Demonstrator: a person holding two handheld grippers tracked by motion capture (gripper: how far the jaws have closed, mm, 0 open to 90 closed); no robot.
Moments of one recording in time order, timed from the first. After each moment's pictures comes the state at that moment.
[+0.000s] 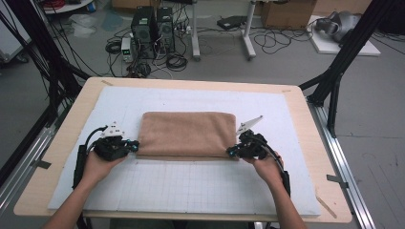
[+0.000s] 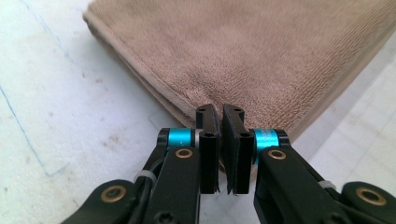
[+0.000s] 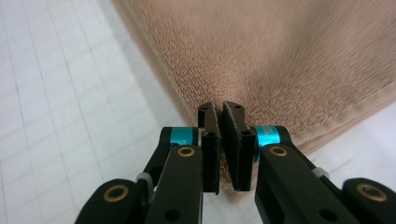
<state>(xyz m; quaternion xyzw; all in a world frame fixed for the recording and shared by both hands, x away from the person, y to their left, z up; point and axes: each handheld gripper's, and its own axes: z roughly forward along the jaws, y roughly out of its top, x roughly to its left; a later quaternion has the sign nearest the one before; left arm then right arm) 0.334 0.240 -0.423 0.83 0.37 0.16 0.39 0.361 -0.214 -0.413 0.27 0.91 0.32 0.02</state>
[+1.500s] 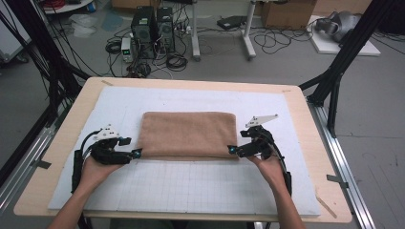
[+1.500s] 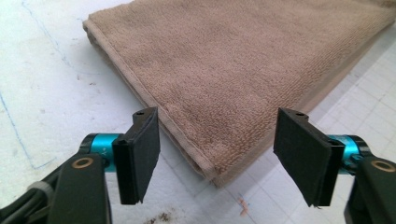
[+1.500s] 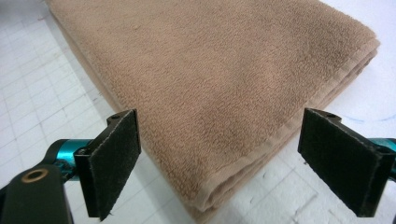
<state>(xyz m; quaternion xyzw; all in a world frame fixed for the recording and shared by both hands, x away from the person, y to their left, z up) 0.318 0.247 -0.418 0.79 0.38 0.15 0.45 0.362 -0.233 -0.402 0.34 0.85 0.40 0.08</state>
